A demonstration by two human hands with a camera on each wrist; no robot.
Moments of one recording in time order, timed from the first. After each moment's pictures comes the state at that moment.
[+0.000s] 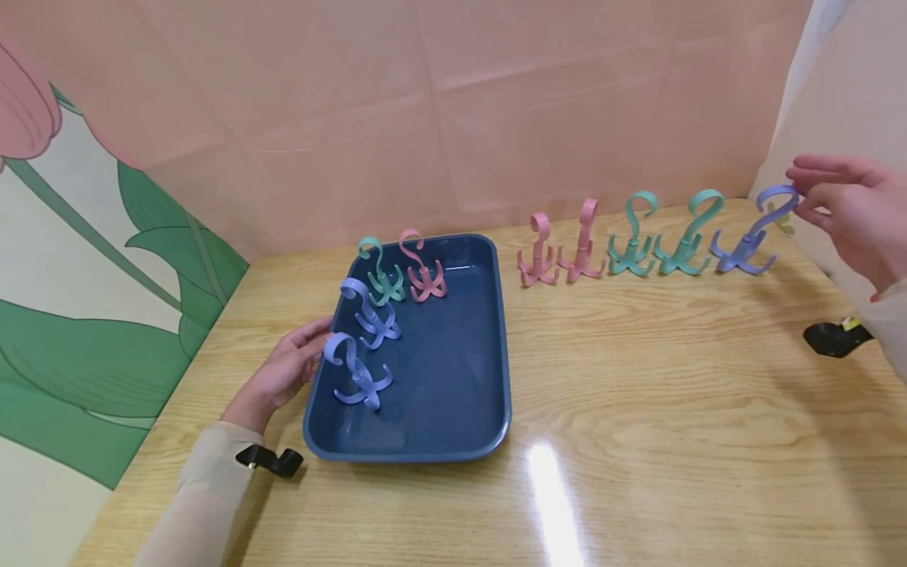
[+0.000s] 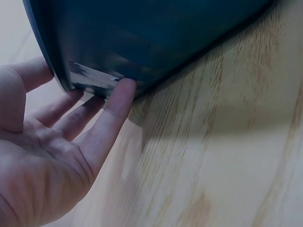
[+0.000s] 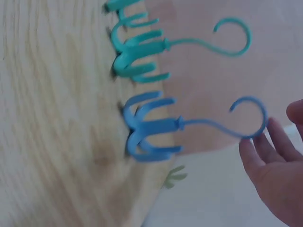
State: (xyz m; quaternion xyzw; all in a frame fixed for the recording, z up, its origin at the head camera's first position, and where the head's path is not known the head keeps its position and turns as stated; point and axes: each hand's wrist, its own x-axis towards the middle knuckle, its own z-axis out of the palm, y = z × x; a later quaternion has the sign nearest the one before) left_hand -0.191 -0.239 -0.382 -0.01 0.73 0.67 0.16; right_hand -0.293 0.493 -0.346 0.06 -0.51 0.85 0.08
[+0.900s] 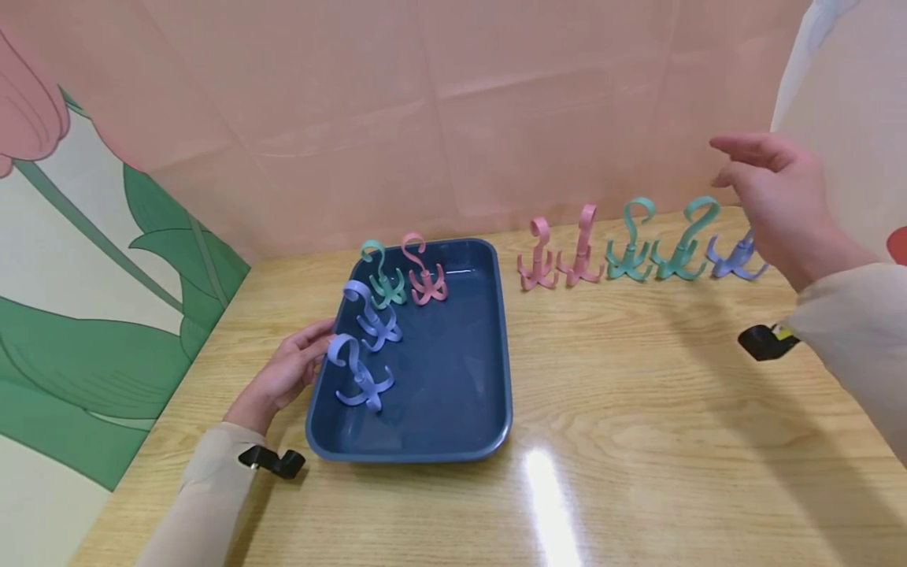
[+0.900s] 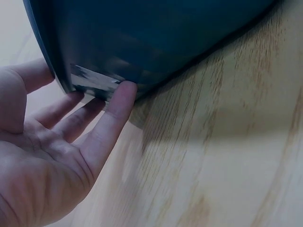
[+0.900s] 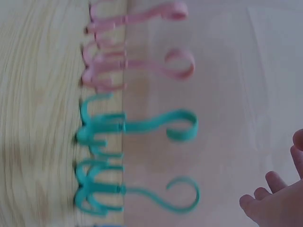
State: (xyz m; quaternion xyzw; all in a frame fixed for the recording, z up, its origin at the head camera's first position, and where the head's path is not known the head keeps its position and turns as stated) left_hand -0.190 -0.240 -0.383 -0.03 0.73 0.66 0.17; right_hand -0.247 0.356 -0.258 0.02 -0.62 0.78 0.11
